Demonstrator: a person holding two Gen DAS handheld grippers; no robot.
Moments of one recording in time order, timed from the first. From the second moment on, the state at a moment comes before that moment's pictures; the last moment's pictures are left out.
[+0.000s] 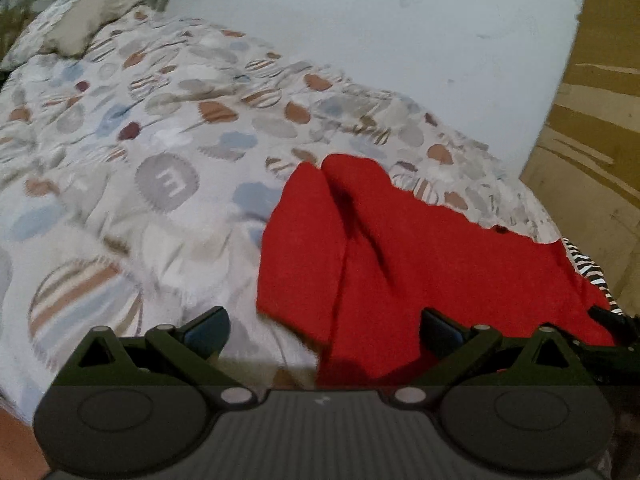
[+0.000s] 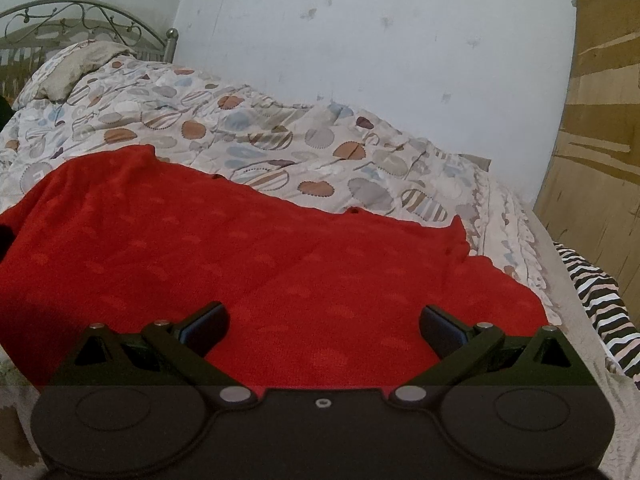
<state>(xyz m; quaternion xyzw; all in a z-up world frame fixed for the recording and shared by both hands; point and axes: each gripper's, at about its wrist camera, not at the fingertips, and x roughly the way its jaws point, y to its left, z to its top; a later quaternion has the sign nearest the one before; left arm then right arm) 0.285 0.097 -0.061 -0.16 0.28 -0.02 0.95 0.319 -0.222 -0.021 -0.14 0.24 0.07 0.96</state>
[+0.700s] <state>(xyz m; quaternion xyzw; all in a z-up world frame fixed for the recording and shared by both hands) 0.308 0.109 -0.054 -0.21 0.27 -0.04 0.94 0.317 -0.222 -0.017 -0.14 0.23 0.07 0.96</state>
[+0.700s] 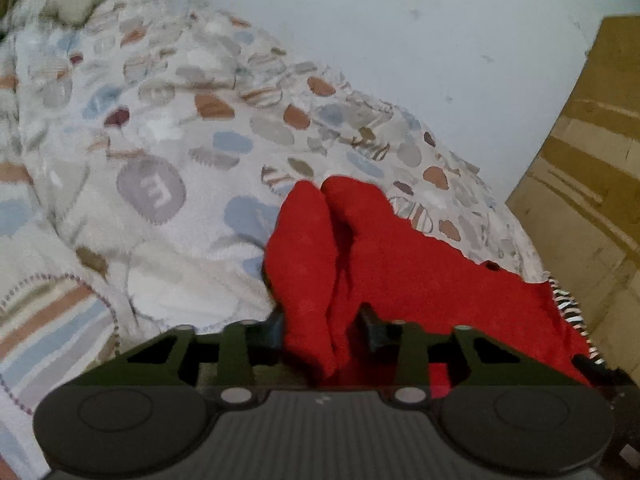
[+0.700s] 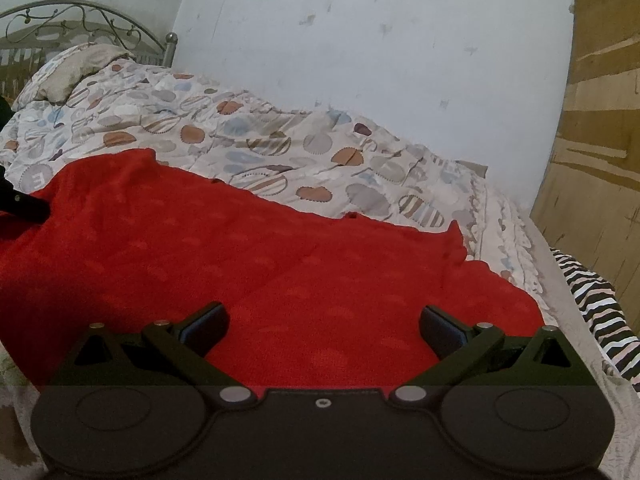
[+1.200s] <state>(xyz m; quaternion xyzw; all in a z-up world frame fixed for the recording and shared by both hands) 0.329 -0.017 0.052 -0.05 0.21 -0.12 0.97 0.307 -0.237 -0.004 -0.10 0.19 0.04 0.97</state>
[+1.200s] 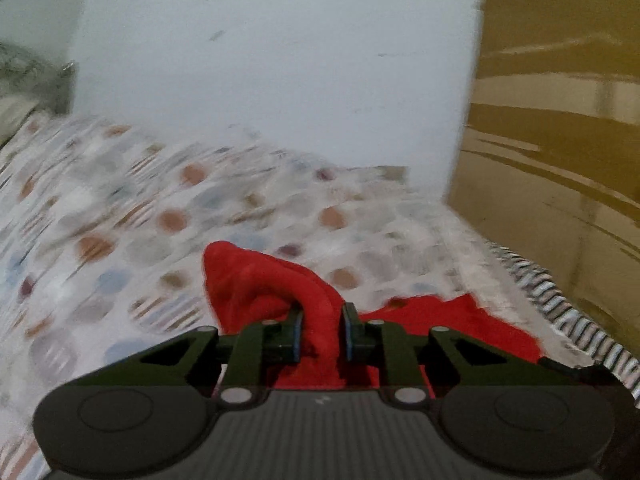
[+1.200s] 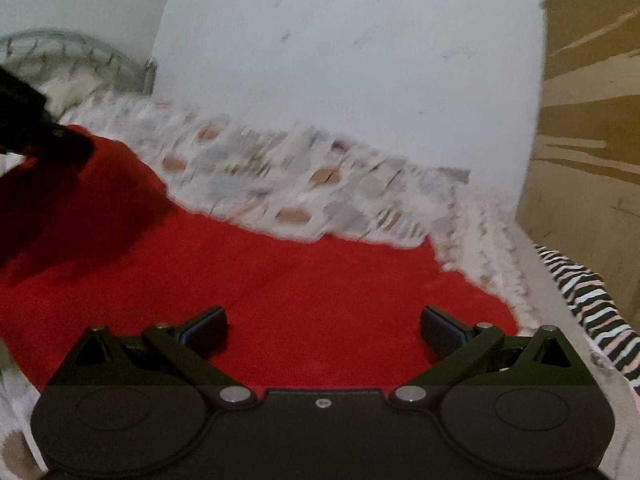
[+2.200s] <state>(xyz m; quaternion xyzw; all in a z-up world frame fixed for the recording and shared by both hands) 0.287 -0.158 0.059 -0.05 0.23 -0.36 0.90 0.225 -0.358 -0.025 -0.09 0.20 -0.07 0.97</state>
